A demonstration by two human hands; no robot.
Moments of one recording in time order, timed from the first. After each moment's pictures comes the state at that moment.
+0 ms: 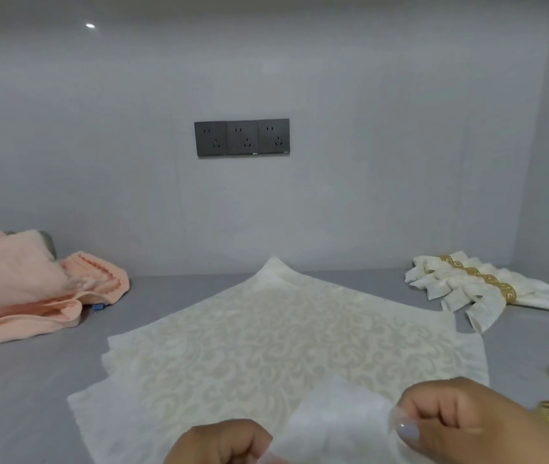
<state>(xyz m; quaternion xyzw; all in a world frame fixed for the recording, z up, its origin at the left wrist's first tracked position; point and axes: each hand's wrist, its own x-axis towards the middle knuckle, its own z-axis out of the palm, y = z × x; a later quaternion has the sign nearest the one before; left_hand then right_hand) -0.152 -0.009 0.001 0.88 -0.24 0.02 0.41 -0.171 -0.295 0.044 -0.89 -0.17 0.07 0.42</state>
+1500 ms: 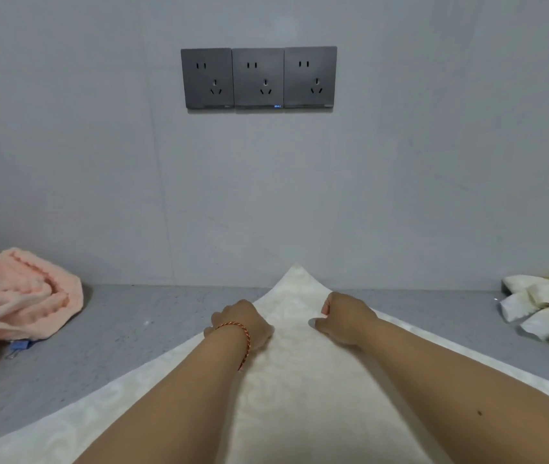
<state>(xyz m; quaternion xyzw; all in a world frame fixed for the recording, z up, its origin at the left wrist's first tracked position) 0.270 -0.039 -0.041 0.97 0.10 -0.04 0.22 0.264 -0.229 -0.035 -0.98 0.02 -0.02 0.17</state>
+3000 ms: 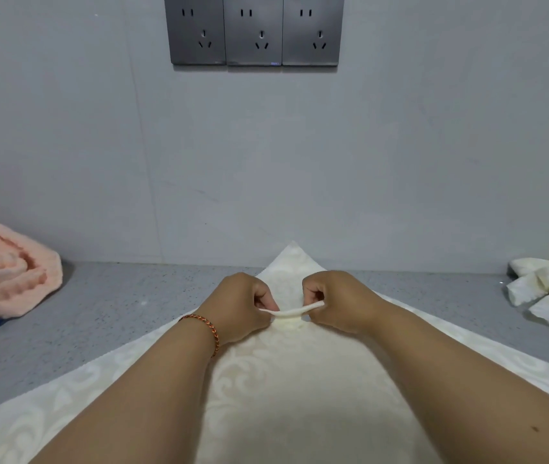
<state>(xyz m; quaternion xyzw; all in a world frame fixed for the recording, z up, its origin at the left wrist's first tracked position) 0.243 -0.032 -0.030 0.93 -0.17 0.05 0.33 0.250 -0.233 -0.032 -0.94 -0.23 -0.08 0.25</state>
